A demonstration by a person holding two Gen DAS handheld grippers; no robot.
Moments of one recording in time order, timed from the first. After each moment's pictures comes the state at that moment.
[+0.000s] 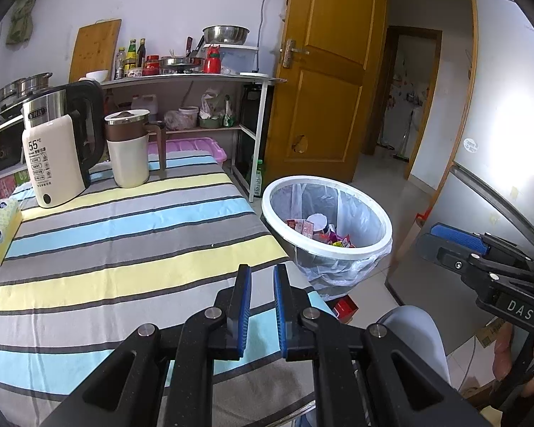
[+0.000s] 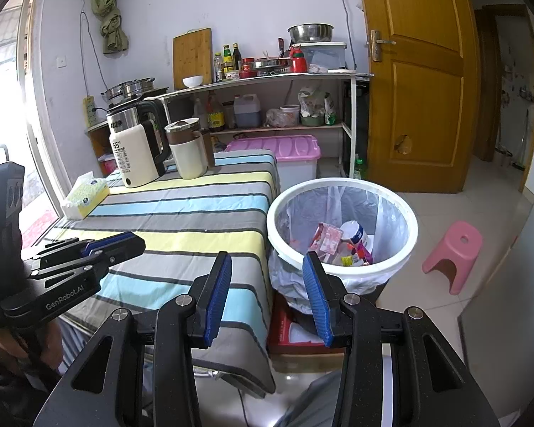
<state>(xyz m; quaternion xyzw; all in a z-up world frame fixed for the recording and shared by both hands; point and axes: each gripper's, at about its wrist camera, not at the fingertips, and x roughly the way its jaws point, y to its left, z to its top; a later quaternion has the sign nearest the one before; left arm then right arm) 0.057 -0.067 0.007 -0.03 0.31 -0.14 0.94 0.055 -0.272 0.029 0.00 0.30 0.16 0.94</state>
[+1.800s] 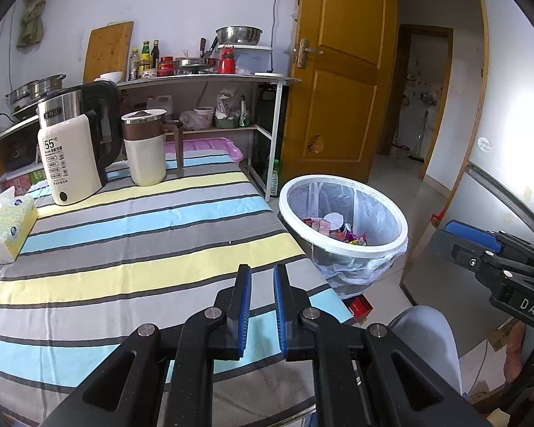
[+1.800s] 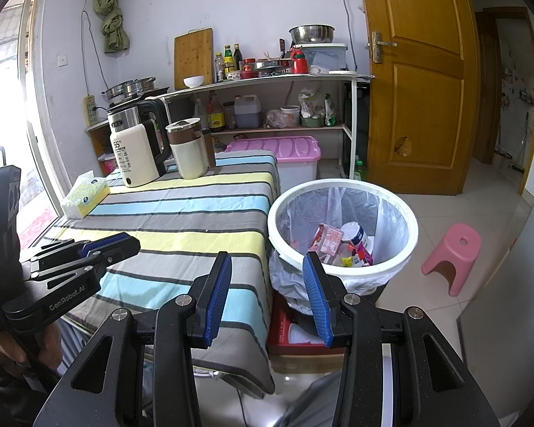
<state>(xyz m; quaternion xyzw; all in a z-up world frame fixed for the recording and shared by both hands) 0.054 -0.062 0.008 -0.02 0.31 -0.10 0.95 0.056 -0.272 0.029 0.00 0.30 0.16 0.94</state>
